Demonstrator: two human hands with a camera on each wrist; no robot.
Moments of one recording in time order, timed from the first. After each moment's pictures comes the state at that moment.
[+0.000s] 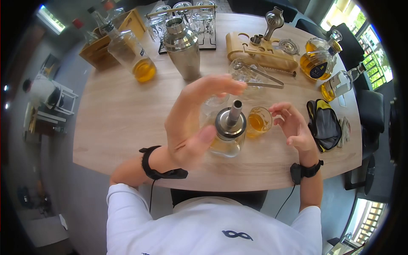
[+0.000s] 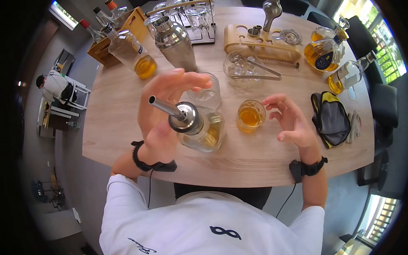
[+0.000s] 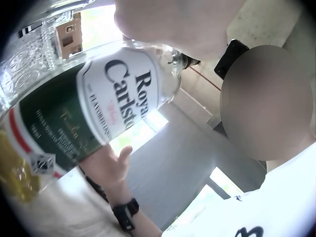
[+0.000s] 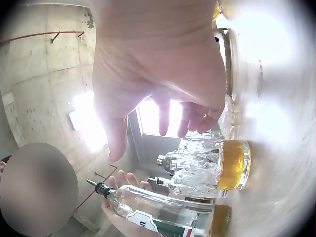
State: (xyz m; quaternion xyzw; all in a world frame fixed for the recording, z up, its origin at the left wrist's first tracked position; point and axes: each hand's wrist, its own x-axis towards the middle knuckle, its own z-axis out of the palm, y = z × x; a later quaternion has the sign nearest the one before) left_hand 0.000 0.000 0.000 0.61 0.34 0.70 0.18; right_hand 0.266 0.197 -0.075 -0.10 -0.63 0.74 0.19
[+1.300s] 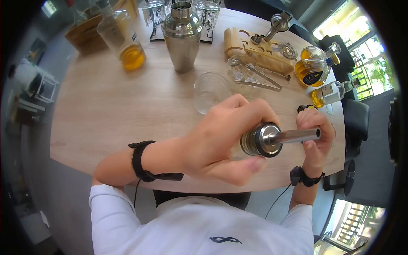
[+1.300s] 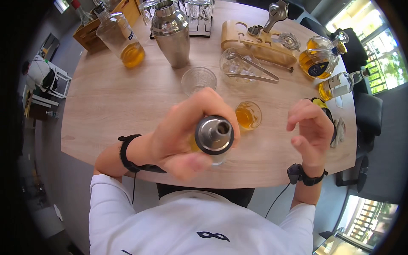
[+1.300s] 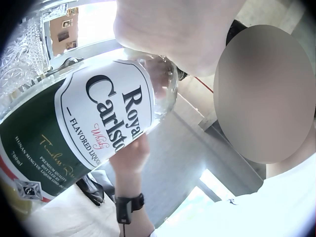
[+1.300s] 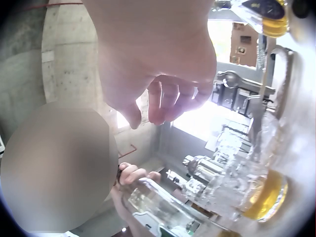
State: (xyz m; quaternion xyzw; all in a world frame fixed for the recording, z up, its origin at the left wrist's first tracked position) left_hand 0.010 0.009 0.003 0.66 0.29 0.63 0.30; right_hand 0.271 0.177 0.005 -0.04 -0.79 0.51 0.33
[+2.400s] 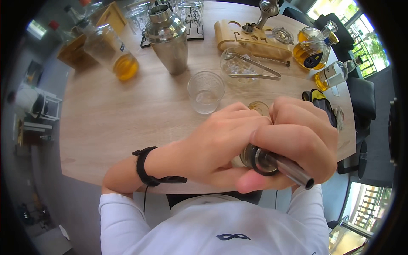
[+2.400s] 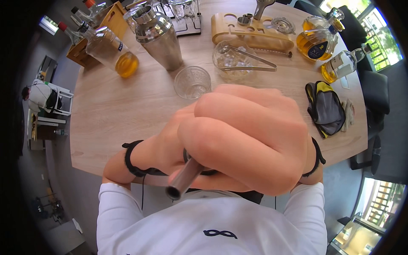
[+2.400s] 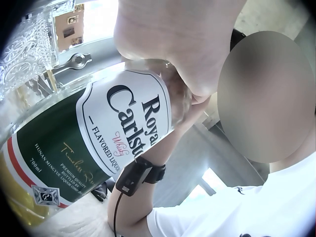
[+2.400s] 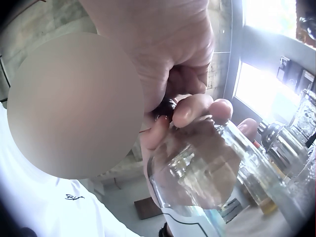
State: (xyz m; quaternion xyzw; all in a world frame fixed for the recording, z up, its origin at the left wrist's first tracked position) left_hand 0.010 0.021 -0.004 0.74 0.28 0.58 0.21; right_hand 0.157 0.117 0.062 0.11 -0.88 0.19 0.42
